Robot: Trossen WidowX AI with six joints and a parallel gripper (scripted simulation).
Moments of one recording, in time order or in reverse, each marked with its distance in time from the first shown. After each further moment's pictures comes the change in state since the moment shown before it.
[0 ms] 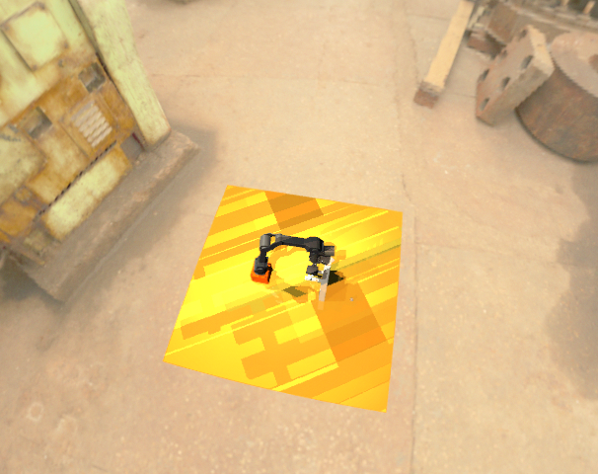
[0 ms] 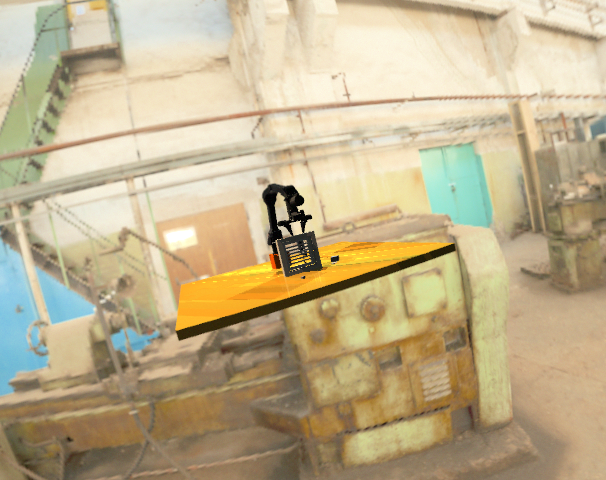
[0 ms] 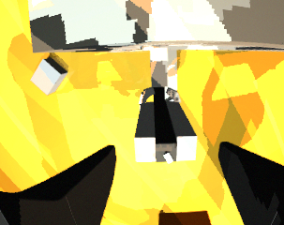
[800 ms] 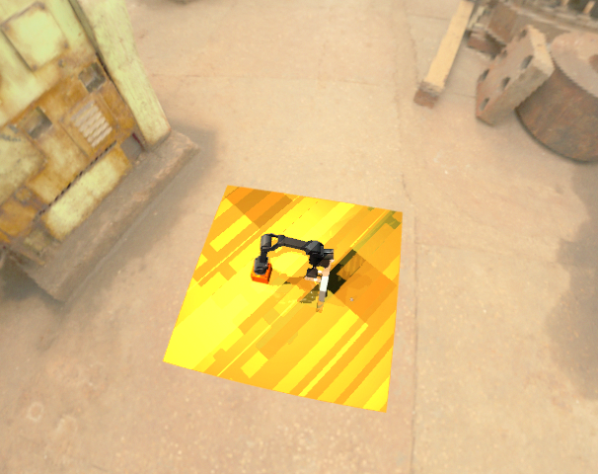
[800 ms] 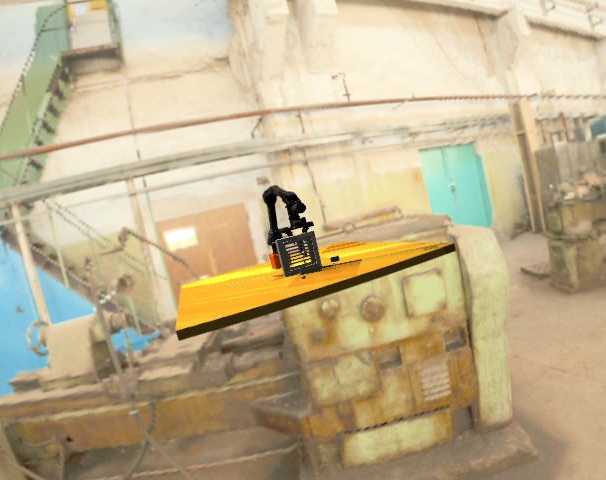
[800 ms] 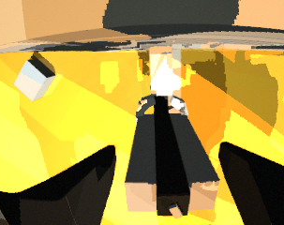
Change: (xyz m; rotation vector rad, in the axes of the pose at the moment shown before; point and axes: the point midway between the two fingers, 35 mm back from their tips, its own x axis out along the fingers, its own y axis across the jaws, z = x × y) arm 0.039 0.000 -0.001 0.000 0.000 0.000
